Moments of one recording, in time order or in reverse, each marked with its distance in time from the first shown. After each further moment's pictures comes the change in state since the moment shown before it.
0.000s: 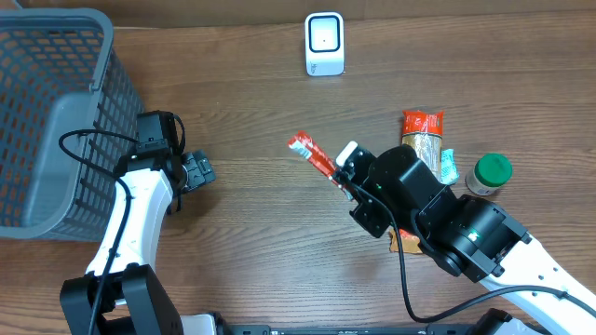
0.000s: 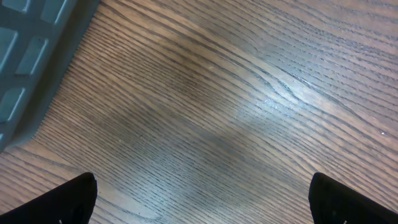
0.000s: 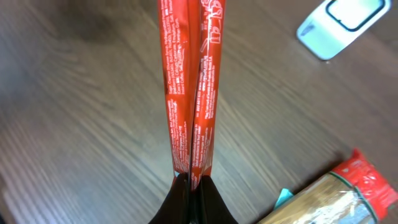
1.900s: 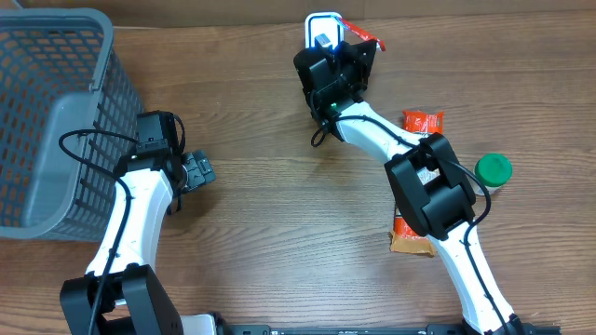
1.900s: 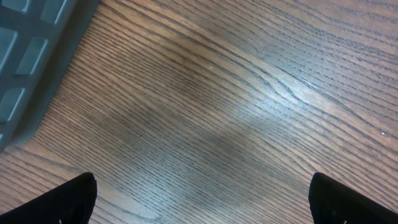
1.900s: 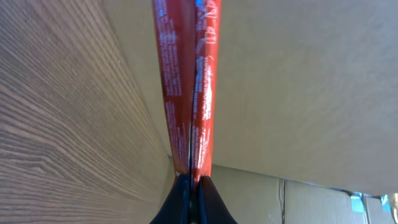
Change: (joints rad) left arm 0.000 0.000 0.000 0.000 0.000 0.000; right arm -0.217 1.313 0.789 0.869 1.219 -1.092
